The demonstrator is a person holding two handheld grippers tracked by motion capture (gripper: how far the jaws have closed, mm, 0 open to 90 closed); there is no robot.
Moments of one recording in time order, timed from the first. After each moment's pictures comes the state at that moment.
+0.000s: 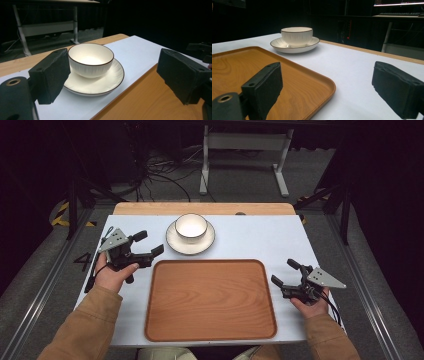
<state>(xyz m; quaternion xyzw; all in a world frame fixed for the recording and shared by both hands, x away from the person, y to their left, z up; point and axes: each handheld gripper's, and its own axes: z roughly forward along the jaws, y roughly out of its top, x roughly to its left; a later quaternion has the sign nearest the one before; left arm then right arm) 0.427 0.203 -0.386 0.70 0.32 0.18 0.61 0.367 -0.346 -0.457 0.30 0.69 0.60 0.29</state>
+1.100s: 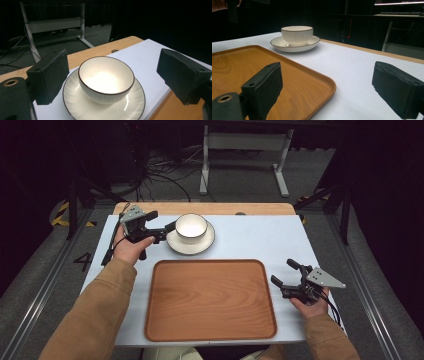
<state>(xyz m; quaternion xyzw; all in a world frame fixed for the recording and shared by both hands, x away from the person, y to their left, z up) 0.498 0.174 -0.369 0.70 0.35 0.19 0.58 0.368 -0.345 -0.457 0.30 0.69 0.59 0.28</state>
